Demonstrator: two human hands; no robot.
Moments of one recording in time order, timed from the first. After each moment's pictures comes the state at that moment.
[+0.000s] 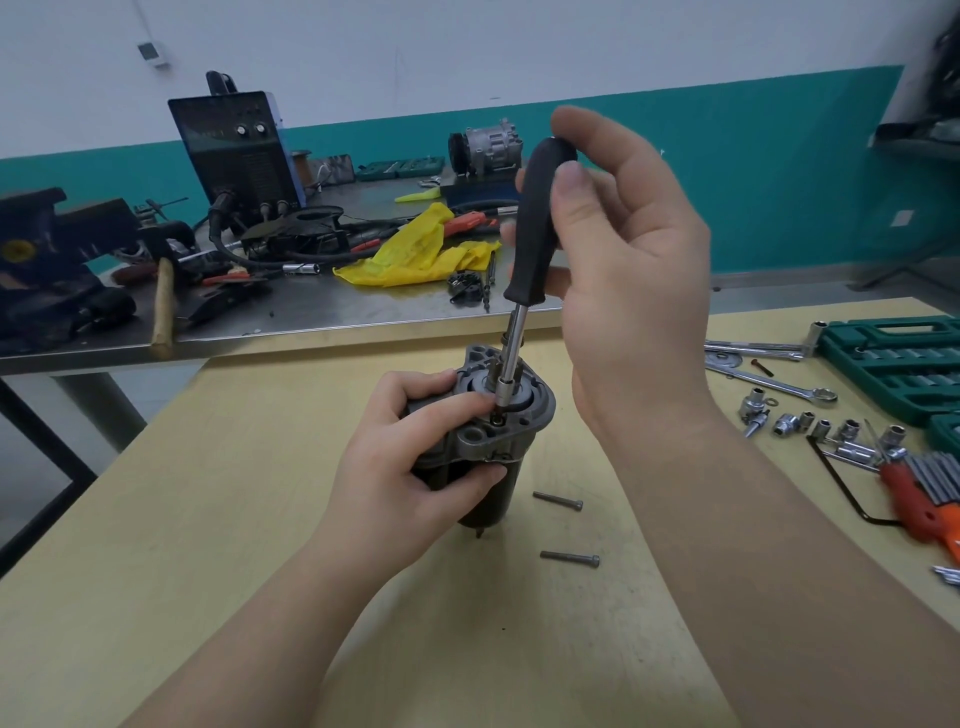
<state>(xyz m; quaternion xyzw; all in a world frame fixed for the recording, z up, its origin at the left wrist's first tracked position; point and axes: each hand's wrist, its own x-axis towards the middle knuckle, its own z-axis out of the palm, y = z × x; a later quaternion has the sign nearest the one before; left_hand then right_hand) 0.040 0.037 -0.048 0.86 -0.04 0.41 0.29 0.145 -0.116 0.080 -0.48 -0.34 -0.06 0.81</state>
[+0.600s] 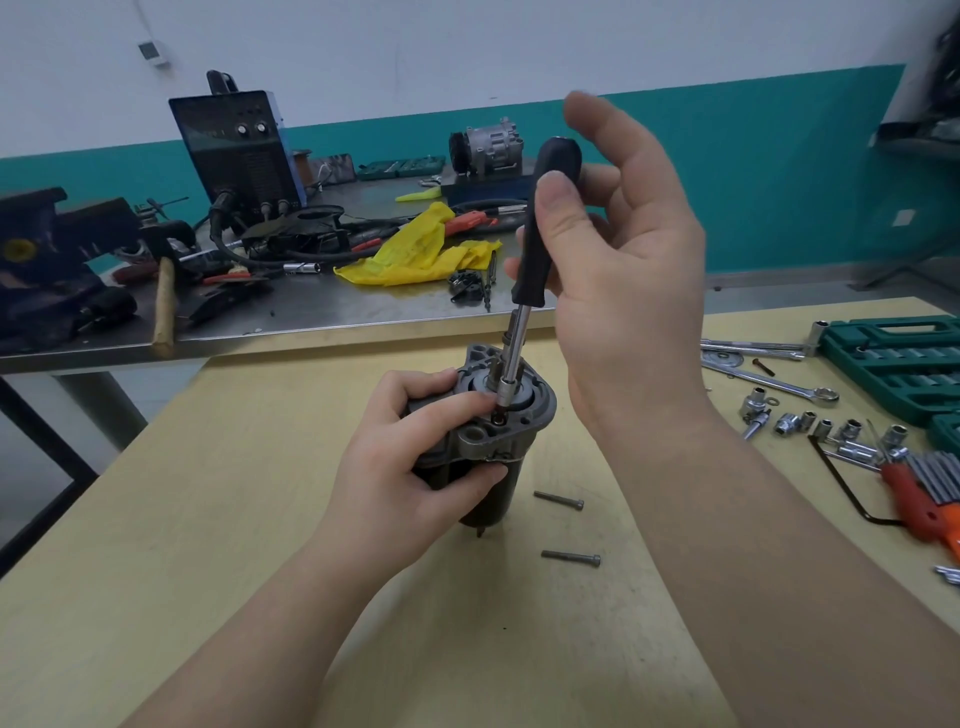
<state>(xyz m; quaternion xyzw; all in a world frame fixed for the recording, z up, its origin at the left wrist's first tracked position) 0.040 0.039 -0.049 0.86 -0.05 0.41 0.29 0.145 -0.112 0.081 -0.49 -0.35 -0.08 0.80</state>
